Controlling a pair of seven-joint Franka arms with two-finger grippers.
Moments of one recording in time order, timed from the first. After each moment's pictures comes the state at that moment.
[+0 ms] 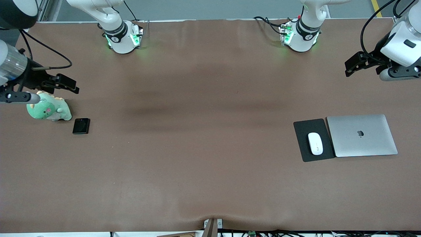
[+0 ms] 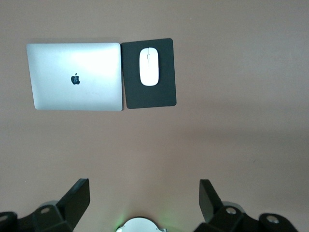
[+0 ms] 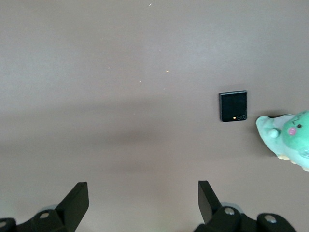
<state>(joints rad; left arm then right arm) 0.03 -0.07 -0.18 -1.58 0.02 1.44 -0.18 0.06 -0.02 -0.05 -1.68 0.08 1.58 0.07</state>
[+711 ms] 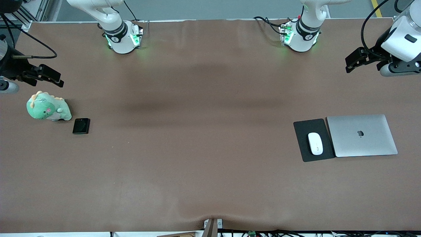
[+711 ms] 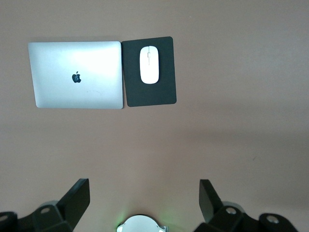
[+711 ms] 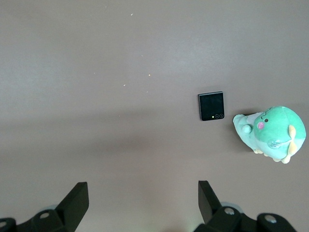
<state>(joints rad) 0.03 -0.08 -0.18 -1.58 0.02 1.44 -0.18 0.05 -0.07 -0.06 -1.67 0.04 1.55 0.07</state>
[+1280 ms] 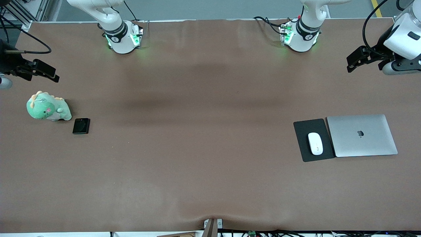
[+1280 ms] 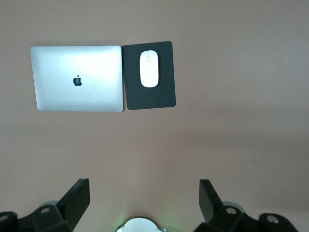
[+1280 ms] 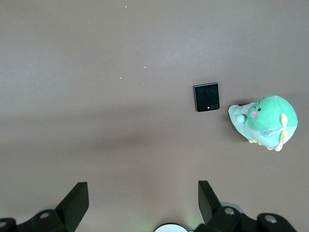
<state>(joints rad) 0.03 -0.08 -0.18 -1.56 0.02 1.44 -0.18 0.03 -0.07 -0.06 -1.63 0.04 1.48 0.07</state>
